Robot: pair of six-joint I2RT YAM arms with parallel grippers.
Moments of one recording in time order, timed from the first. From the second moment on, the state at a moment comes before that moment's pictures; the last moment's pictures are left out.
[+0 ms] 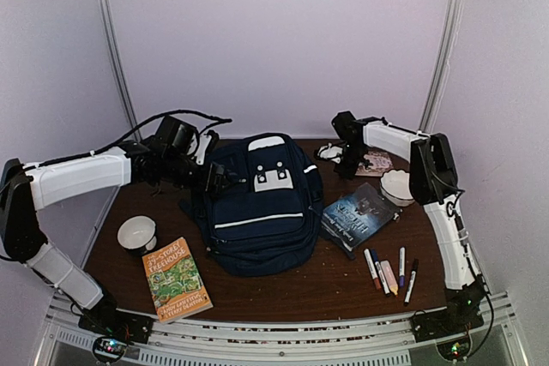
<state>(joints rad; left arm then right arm) -0.61 1.49 1.11 -0.39 0.10 -0.28 0.37 2.49 2.18 -0.88 0.12 -0.75</state>
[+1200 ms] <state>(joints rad) -0.61 1.47 1.11 -0.40 0.11 -0.28 0.13 2.54 2.24 -0.54 0.51 -0.78</state>
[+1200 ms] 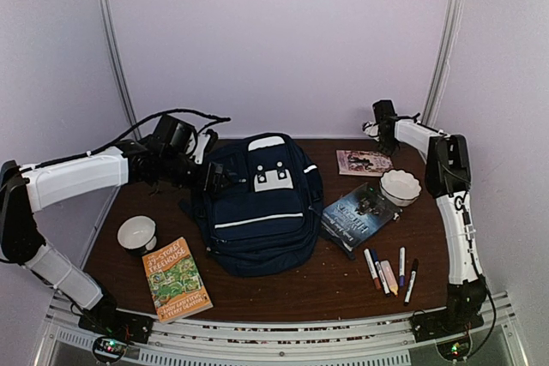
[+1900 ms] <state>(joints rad) -0.61 1.49 1.11 -0.42 0.10 -0.29 0.10 2.58 2.24 -0.62 0.45 -1.16</state>
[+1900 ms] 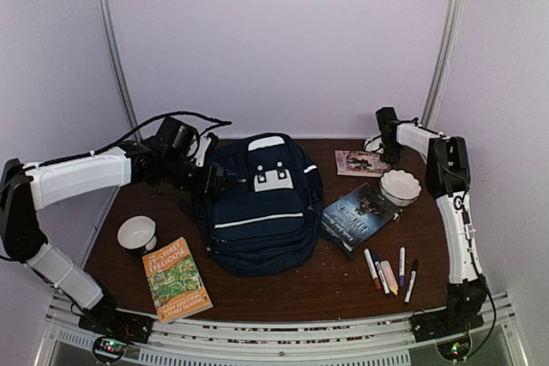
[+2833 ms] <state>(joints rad) -0.63 1.49 1.14 -0.44 0.09 -0.30 0.29 2.38 2.02 -0.80 0.21 -1.17</state>
